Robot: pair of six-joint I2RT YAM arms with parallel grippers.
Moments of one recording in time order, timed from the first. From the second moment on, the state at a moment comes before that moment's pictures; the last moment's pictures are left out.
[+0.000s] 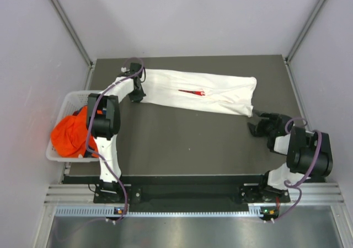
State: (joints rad) left arm -0.15 2.13 1.63 -0.63 -0.24 -0.48; right arm -0.28 1.50 0.30 0.58 -0.35 1.57
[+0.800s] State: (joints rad) left arm -0.15 2.10 1.63 -0.64 -0.25 -0.48; right arm -0.18 1.77 0.27 1.17 -0.24 1.79
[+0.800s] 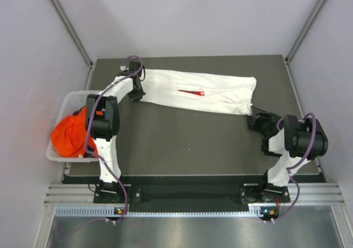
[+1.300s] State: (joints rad) left arm -0.15 2.10 1.66 -0.67 -0.29 -0.48; right arm -0.23 1.49 0.55 0.28 -0.02 1.20
